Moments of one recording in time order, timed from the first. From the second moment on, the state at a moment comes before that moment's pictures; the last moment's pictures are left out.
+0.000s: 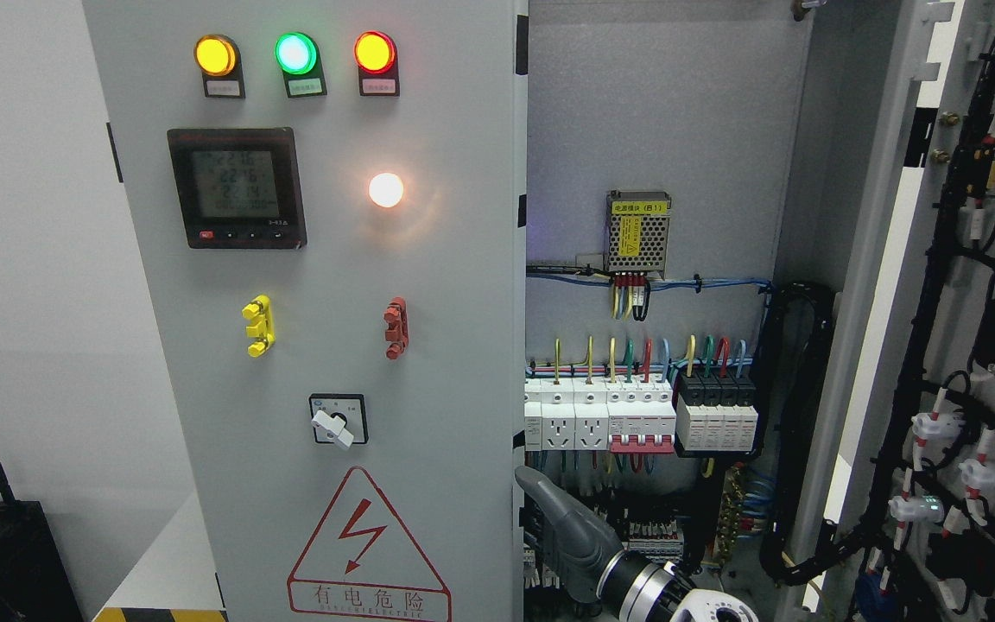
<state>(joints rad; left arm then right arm) 0.08 0.00 -0.02 -0.08 -0.06 -0.09 -0.22 -0.65 0.00 0.29 -1.24 -0.34 0.19 0.52</state>
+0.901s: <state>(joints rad) 0.08 0.00 -0.02 -0.08 -0.06 -0.09 -0.22 -0.63 0.00 0.29 -1.26 -0.40 0.18 0.53</state>
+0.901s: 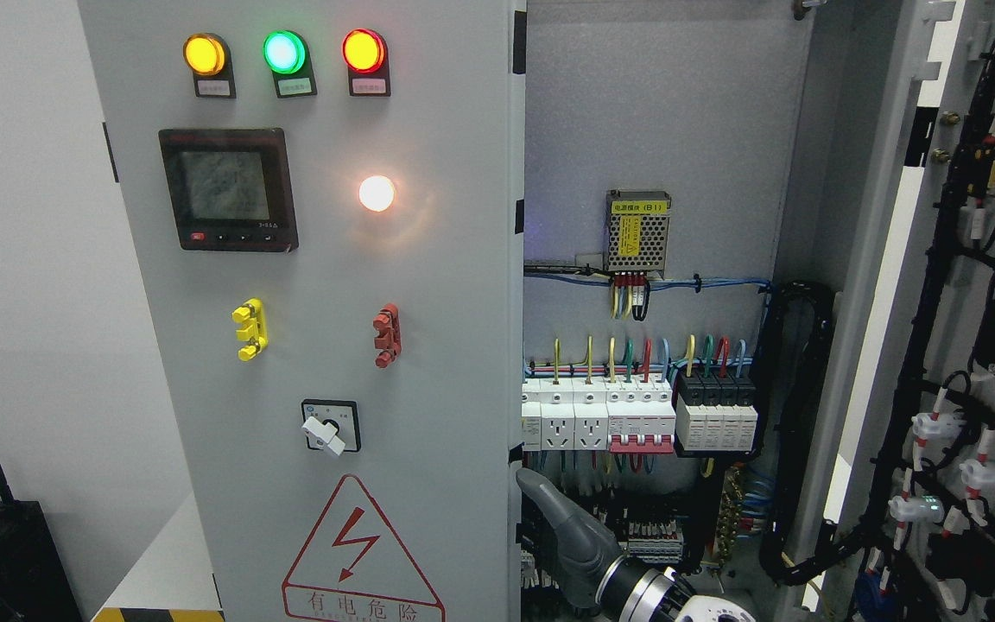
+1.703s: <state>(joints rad) 0.08 0.00 -0.01 -0.08 -0.06 -0.09 -0.22 -0.62 0.00 0.30 -1.28 -0.42 0.19 0.62</state>
